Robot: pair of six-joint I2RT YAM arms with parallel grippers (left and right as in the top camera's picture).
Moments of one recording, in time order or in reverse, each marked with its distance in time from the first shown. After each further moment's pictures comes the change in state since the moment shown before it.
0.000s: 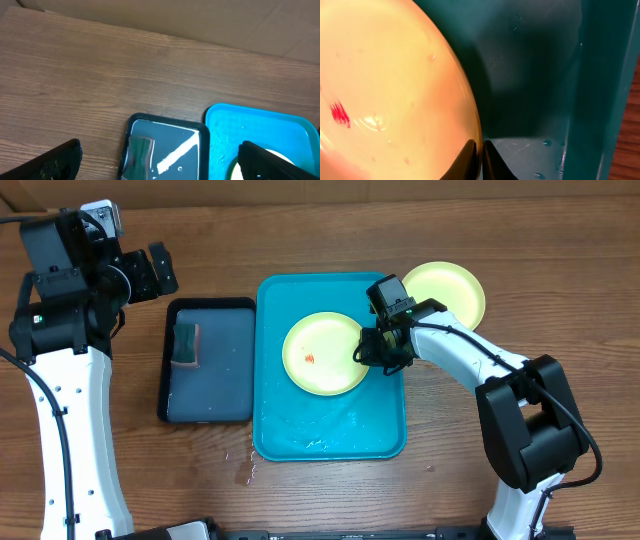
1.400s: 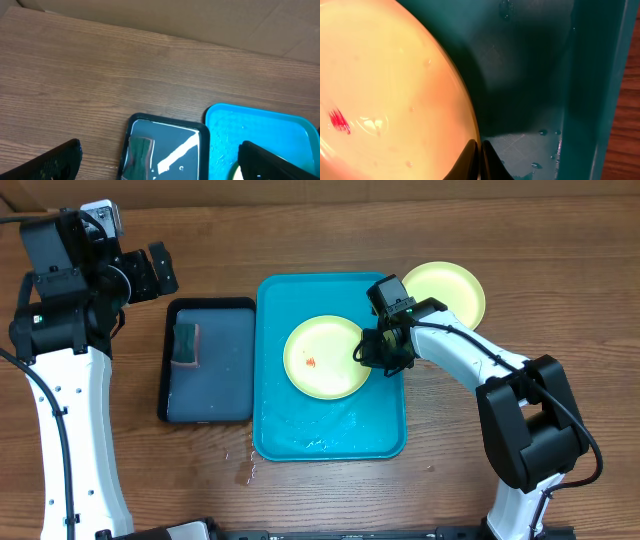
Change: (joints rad) left arm 0.000 0.000 0.000 0.000 0.000 0.000; right arm 0.000 0.000 0.006 -0.036 0.000 0.022
